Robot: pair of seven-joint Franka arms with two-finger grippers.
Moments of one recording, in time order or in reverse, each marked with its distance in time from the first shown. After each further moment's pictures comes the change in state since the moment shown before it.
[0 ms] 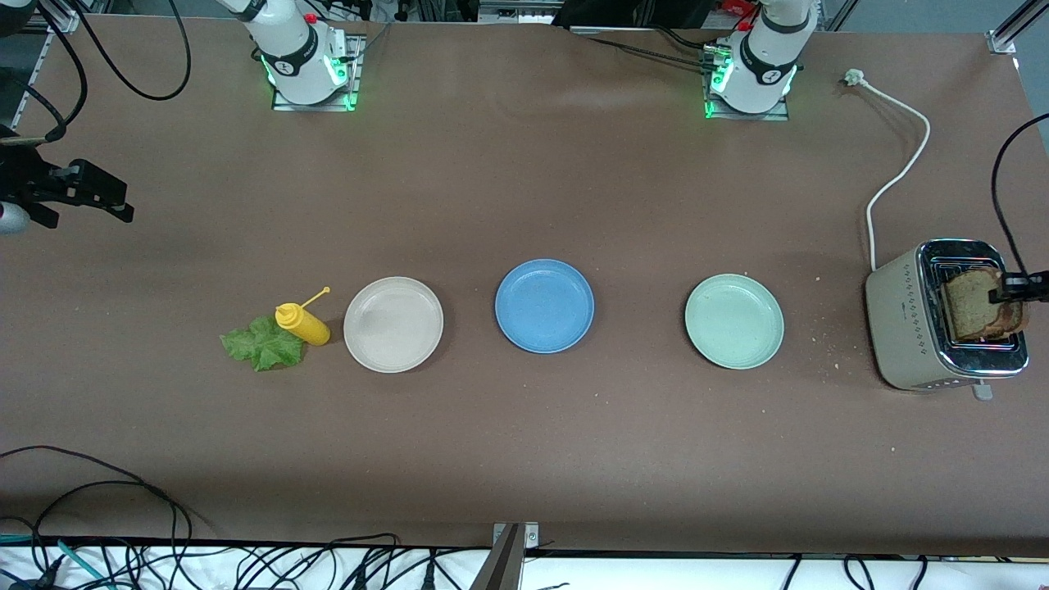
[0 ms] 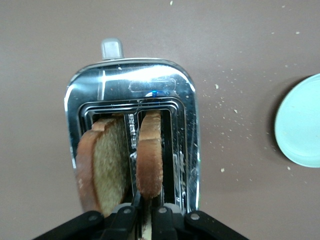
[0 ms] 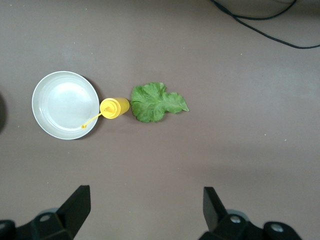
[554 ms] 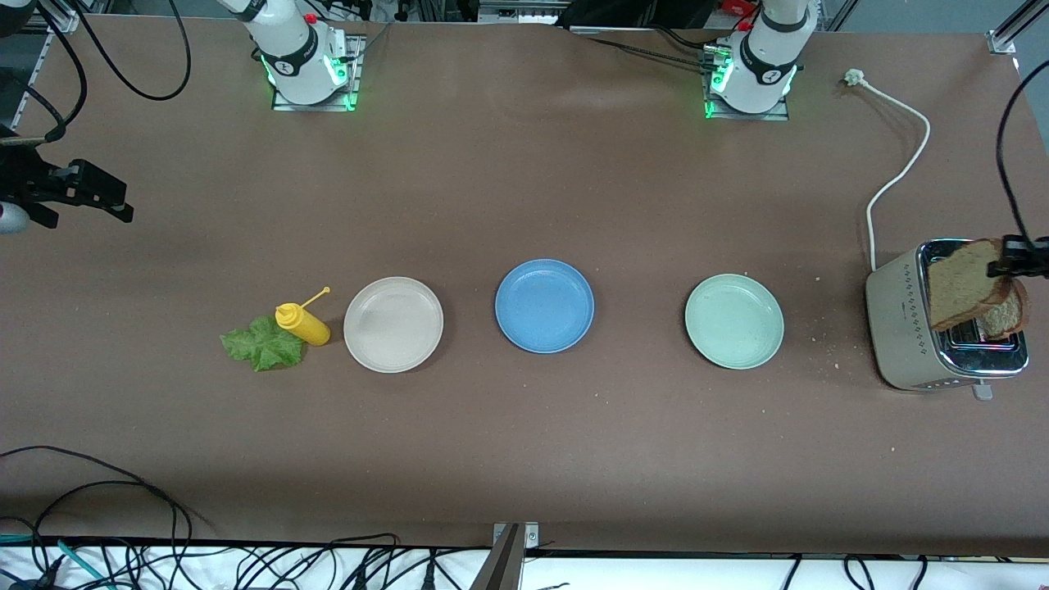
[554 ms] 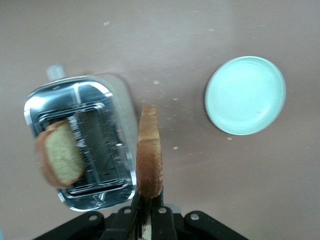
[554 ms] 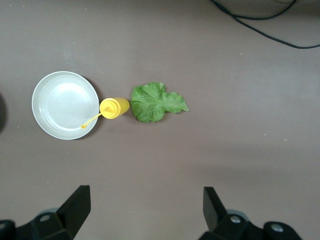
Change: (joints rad) left arm -0.145 -0.068 -0.040 0.180 0.007 -0.291 -0.011; right arm -0.001 0.000 0.000 0.000 0.000 0.000 0.000
